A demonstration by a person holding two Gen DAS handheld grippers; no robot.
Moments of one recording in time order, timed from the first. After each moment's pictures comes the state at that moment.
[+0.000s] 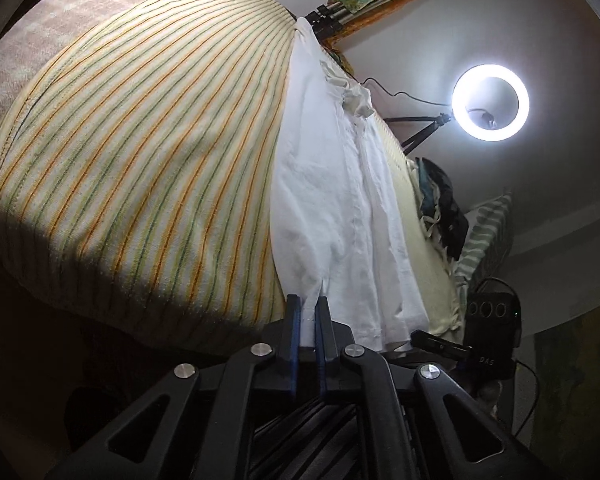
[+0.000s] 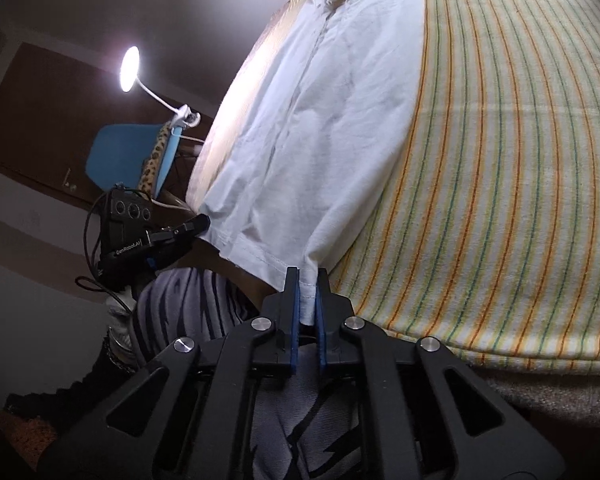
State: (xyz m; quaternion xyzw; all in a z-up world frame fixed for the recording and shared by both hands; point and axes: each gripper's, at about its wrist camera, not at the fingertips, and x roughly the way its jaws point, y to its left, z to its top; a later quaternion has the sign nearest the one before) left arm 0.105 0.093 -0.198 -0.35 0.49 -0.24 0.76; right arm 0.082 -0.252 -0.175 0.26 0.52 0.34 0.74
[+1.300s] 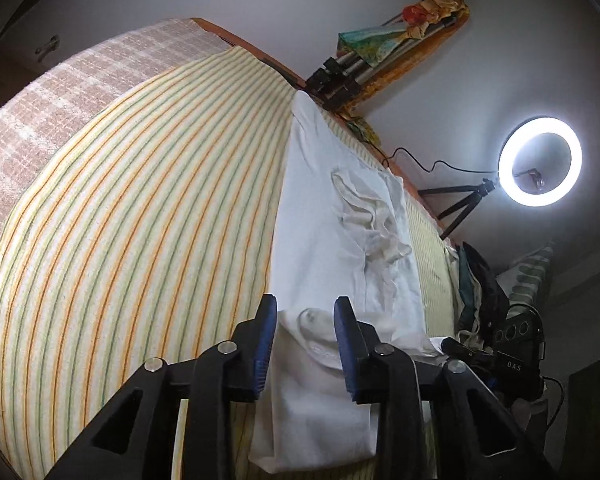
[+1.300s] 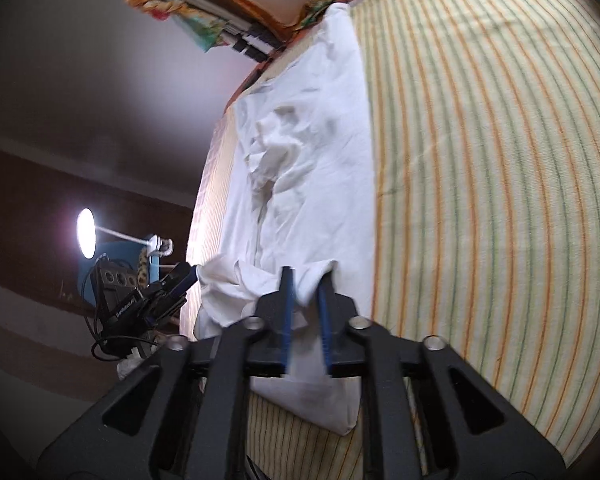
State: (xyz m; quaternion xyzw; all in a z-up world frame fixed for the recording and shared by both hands) left arm 0.311 0.082 -0.166 -0.31 0.47 -0.17 0.81; right arm 0.266 -0.307 -0.159 0.36 0.49 0.24 0.75
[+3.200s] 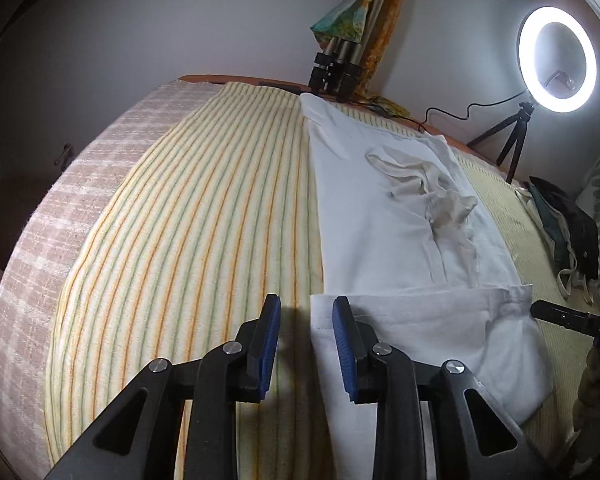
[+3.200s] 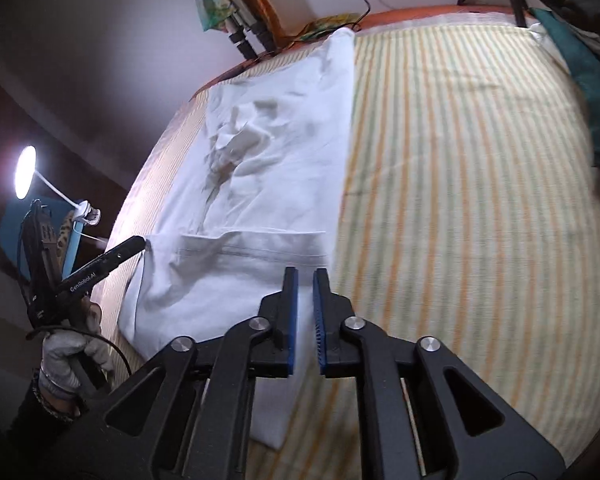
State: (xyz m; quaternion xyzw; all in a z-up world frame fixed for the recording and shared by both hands) left arm 0.300 0.055 -0.171 -0.09 0.45 -0.11 0.88; right arm 0.247 -0.281 -0.146 0.19 0.48 0.17 0.84
